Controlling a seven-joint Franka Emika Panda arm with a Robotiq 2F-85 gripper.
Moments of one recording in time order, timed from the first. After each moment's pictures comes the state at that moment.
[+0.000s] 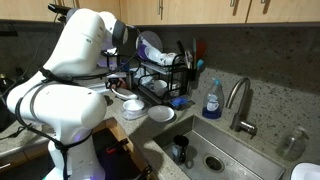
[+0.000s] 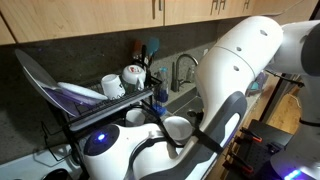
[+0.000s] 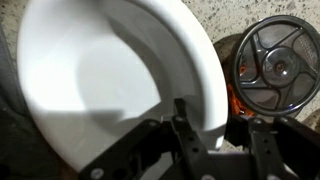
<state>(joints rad) 0.62 0.70 0.39 -1.65 -0.23 2.26 -0.23</state>
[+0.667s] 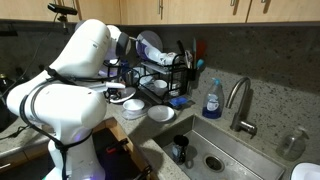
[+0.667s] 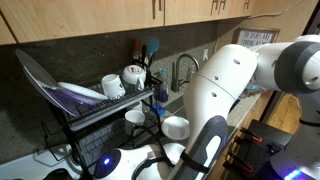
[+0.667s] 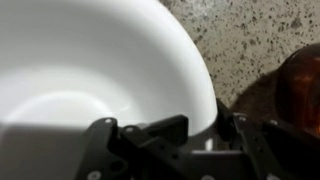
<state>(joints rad) 0.62 0.86 0.40 -1.62 -0.18 2.24 -0.24</state>
